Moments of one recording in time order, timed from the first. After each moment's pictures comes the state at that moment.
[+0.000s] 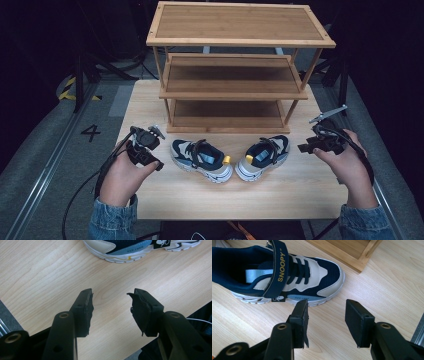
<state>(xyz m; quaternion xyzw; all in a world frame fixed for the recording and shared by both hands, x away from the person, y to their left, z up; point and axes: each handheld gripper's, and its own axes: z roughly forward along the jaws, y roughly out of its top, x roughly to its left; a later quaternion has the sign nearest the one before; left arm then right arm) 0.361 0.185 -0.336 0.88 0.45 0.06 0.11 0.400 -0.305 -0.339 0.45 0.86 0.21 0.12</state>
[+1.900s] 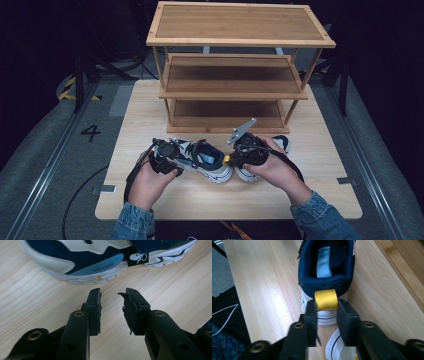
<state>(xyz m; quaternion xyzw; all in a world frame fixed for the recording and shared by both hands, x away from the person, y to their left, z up) 0.366 0.146 -0.397 0.89 0.42 0.03 0.17 0.389 -0.115 -0.367 0.20 0.94 0.27 0.04</state>
